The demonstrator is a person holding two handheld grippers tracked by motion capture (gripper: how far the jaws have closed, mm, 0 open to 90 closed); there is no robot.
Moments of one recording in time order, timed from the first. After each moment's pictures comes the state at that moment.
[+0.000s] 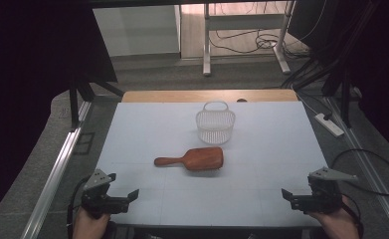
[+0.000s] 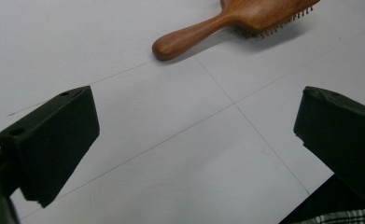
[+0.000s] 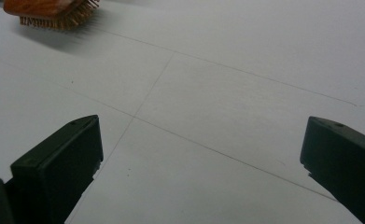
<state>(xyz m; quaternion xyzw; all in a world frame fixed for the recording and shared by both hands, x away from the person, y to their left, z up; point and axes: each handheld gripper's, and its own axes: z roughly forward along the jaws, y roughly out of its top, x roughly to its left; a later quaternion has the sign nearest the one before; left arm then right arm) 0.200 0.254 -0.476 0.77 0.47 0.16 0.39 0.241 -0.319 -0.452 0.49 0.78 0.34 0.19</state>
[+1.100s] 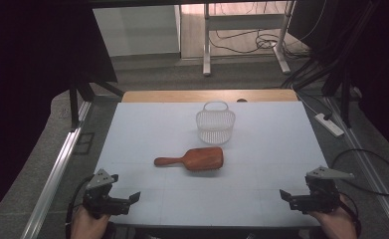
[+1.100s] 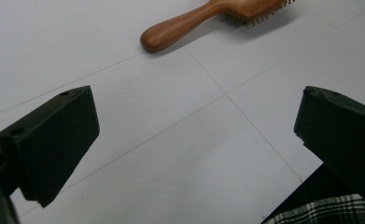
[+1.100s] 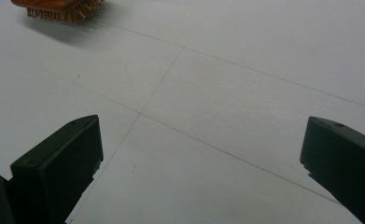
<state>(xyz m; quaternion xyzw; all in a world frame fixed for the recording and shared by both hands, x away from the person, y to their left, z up) 0.203 0.253 -0.476 0.79 0.46 0.13 0.38 0.244 -0.317 -0.453 0.48 0.79 0.34 0.17</state>
